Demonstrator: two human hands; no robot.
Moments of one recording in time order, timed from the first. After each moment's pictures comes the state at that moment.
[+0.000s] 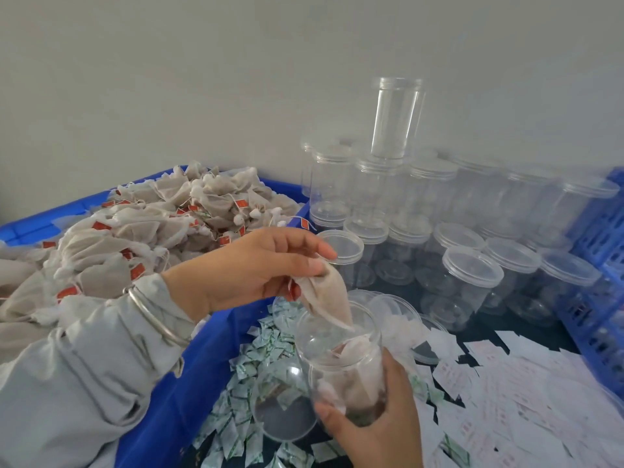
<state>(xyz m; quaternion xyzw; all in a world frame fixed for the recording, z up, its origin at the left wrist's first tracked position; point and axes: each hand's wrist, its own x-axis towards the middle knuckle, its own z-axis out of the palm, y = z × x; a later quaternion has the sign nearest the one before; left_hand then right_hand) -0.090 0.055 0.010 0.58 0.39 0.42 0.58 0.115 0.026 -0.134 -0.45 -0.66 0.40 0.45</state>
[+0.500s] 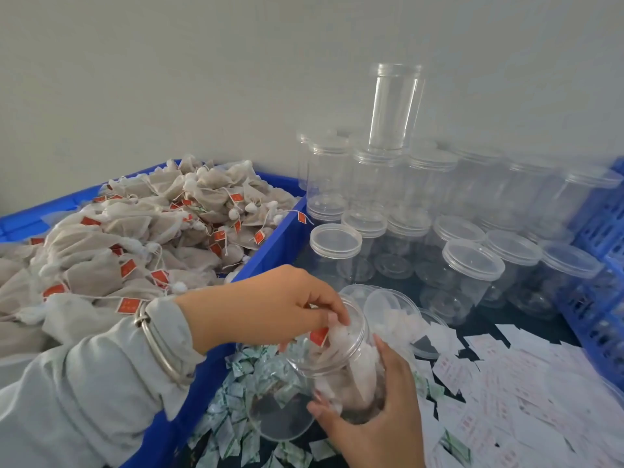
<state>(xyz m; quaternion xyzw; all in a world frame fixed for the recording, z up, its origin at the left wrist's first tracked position) -0.057 0.042 0.001 0.75 0.55 0.15 0.32 0.113 0.025 -0.141 -0.45 -0.67 0.31 0.50</state>
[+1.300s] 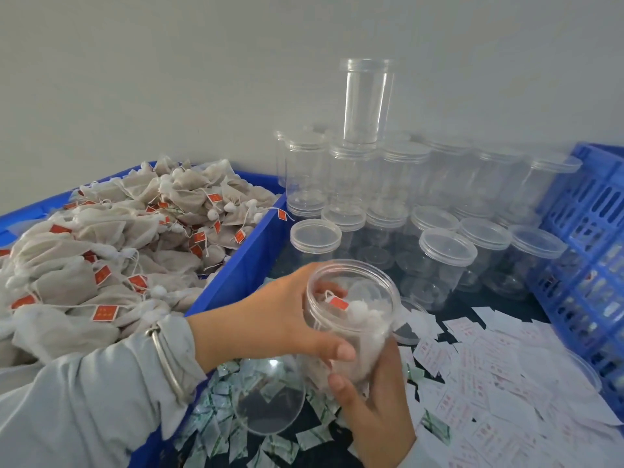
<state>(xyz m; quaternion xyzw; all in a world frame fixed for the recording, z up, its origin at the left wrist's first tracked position) -0.038 0.047 -0.026 0.73 0.49 0.29 0.37 0.122 0.033 -0.127 -0.36 -0.66 0.38 0.54</state>
